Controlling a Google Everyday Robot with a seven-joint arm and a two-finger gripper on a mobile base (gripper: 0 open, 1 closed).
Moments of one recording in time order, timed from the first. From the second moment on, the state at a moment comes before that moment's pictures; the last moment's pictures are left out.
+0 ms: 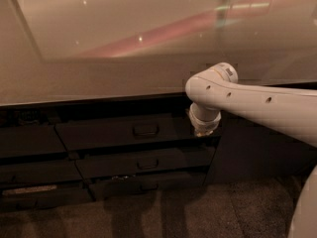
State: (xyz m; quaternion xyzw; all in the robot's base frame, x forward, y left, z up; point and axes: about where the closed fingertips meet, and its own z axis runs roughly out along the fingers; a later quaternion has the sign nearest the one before) arm 0.590 -0.161 0.634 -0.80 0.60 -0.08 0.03
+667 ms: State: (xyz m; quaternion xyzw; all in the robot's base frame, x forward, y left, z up) arm 0.594 -0.160 0.640 -0.80 0.60 -0.07 0.04
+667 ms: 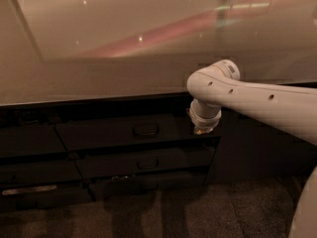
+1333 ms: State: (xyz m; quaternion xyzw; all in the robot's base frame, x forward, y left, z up) arm 0.593 -0.160 0.641 -0.80 0.60 -0.07 0.04
